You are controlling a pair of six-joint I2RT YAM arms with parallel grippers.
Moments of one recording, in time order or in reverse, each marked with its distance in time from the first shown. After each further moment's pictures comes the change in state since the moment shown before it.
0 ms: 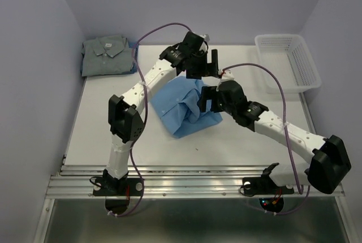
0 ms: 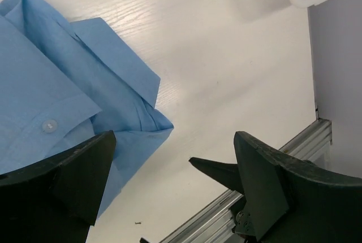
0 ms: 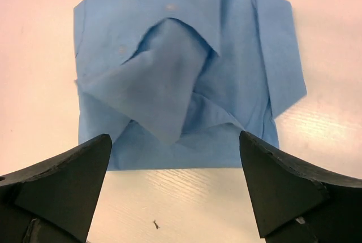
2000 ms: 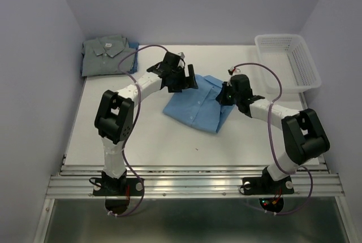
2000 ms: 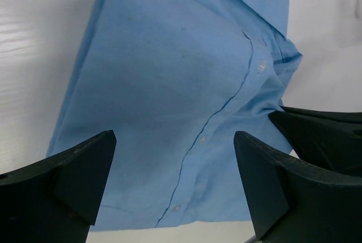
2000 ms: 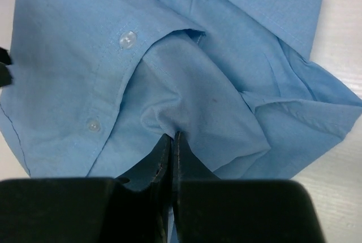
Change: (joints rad) left arm 0.182 -0.185 -0.657 0.411 -0.010 -0.016; right arm -0.282 0.291 -0.051 0.275 -0.231 -0.043
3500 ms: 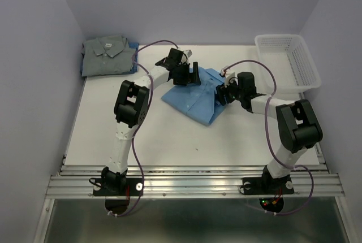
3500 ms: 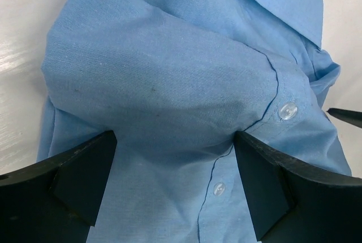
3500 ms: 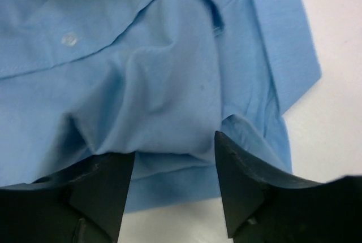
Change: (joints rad) left arm 0.037 0.428 0.385 0.053 0.161 0.192; right arm -0.129 0.130 0.027 0.134 -0.293 -0.689
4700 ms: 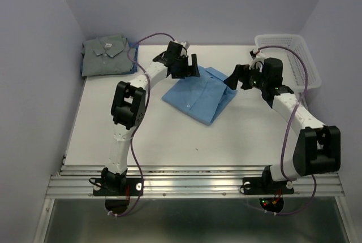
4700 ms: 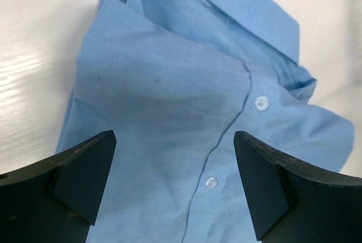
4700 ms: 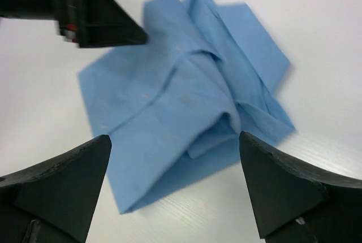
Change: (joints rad) left arm 0.000 -0.057 0.026 -0.041 -0.093 -0.052; right arm -0.170 -0.231 0.095 -0.232 -0.112 0.436
